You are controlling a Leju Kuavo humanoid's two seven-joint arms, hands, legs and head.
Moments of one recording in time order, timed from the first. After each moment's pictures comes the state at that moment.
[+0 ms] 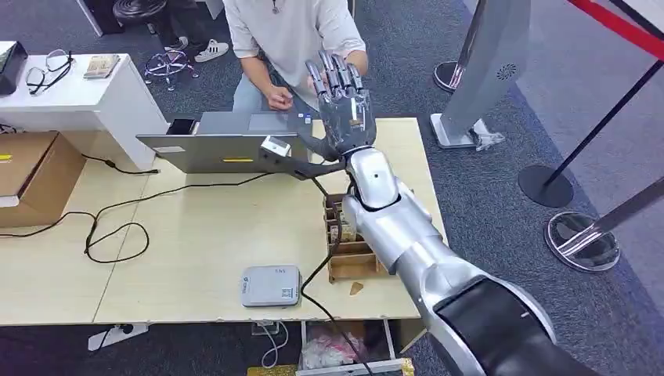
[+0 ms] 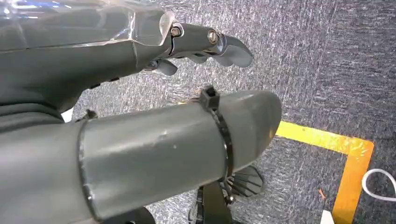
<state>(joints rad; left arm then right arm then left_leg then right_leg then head) -0.14 -0.22 1.15 -0.20 -1.03 0.33 -0.08 -0.95 0.22 0.48 -0.48 1.42 -0.69 -0.08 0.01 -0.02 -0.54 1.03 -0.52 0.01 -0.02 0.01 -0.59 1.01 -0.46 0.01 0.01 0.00</state>
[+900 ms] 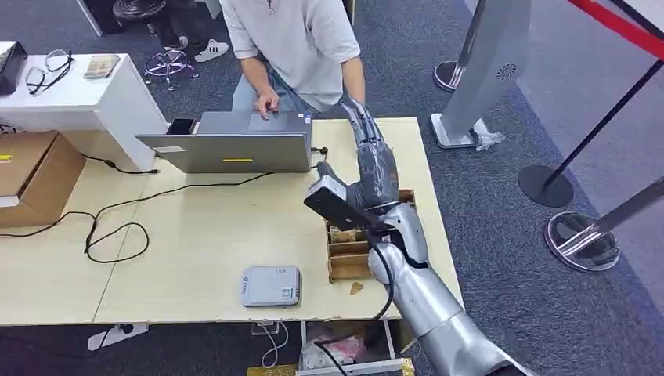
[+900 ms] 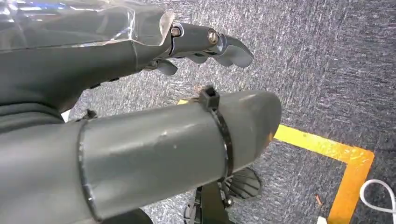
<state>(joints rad) -0.12 -0.21 1.18 -0.20 -0.98 0.33 -0.12 -0.50 0.10 0.48 -1.08 0.84 -0.52 -0.36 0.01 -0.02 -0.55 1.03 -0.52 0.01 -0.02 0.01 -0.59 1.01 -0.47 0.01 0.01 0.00</state>
